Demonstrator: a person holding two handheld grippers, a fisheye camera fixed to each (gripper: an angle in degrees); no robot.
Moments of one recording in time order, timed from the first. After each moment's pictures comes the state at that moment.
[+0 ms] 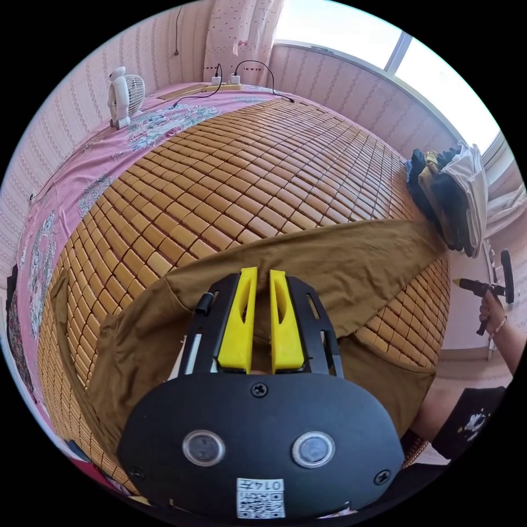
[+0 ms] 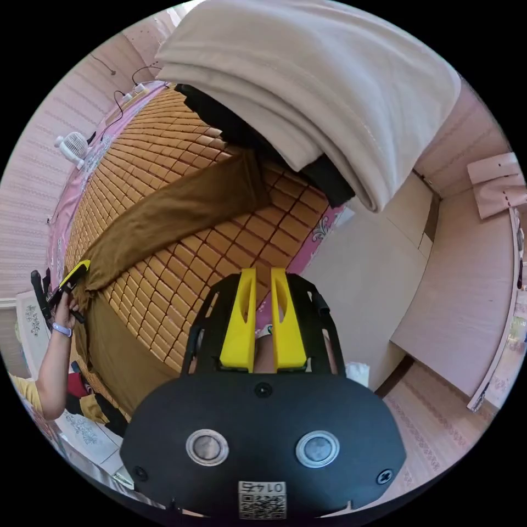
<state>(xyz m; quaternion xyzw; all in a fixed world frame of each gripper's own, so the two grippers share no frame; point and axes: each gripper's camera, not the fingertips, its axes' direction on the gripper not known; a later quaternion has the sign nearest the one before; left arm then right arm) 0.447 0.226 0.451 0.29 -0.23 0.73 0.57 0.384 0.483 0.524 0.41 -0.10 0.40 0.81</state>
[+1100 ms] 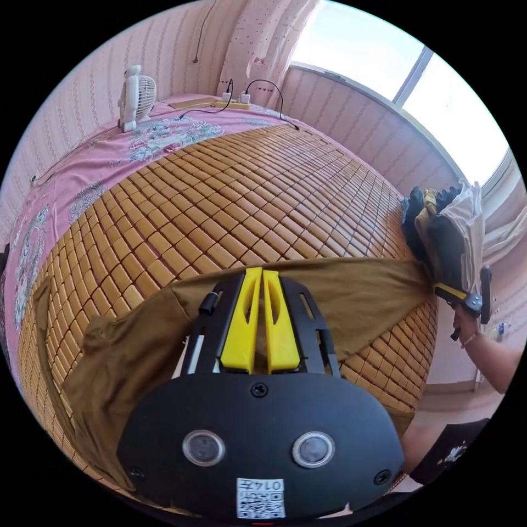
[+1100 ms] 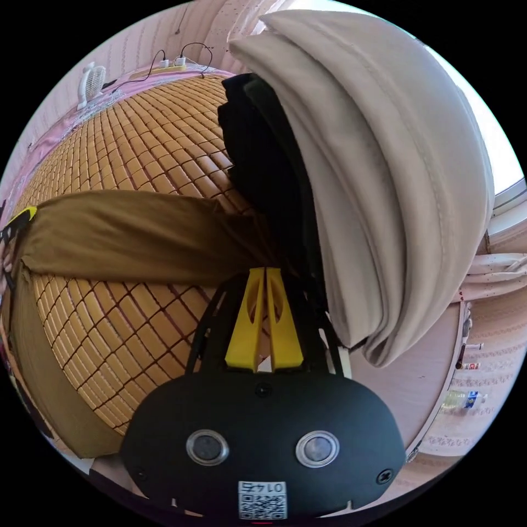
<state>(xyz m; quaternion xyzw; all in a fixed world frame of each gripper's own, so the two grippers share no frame) 0.390 0.225 0.442 0.30 -0.16 0.73 0.59 0.339 0.325 0.439 0.42 0.15 0.36 0.82</state>
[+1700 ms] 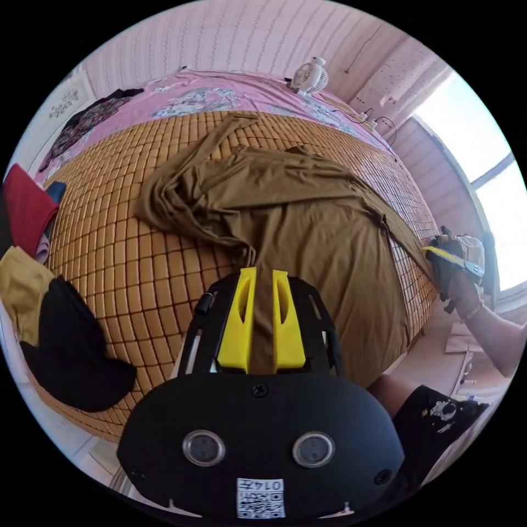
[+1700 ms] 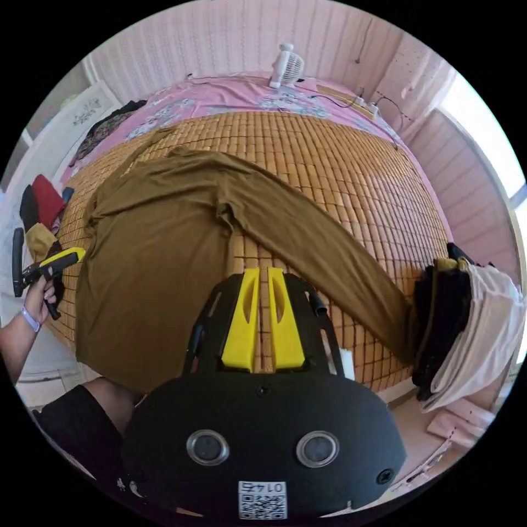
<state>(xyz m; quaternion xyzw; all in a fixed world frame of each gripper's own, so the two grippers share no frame) 0.017 0.214 0.300 0.39 -0.13 0.51 0.76 0.119 0.236 0.355 0.46 0.14 -0.01 0.88</state>
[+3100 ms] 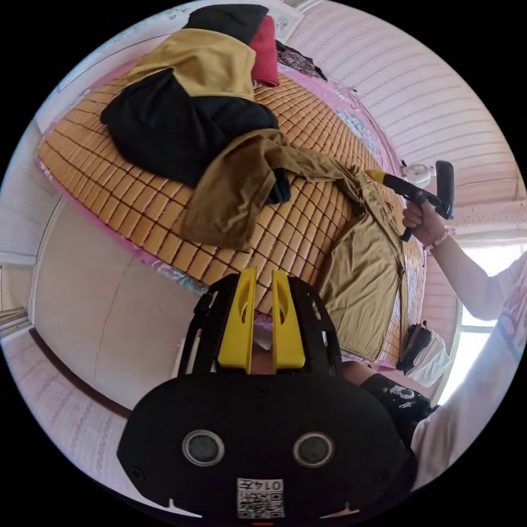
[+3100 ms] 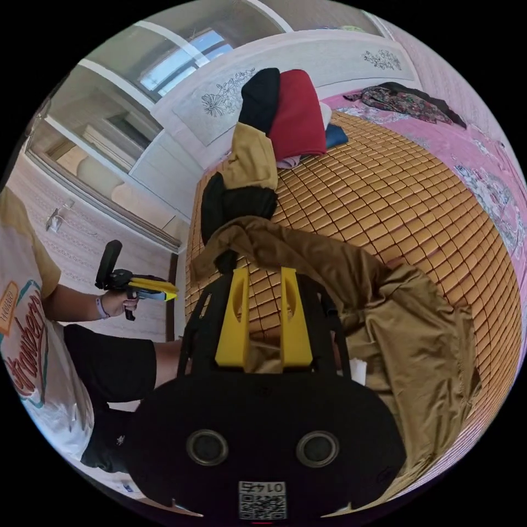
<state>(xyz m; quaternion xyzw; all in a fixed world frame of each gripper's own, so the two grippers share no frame) -0.396 0.253 0.248 0.41 0.07 0.23 0.88 -0.233 0.069 0.347 0.24 0.01 -0.57 0.78</state>
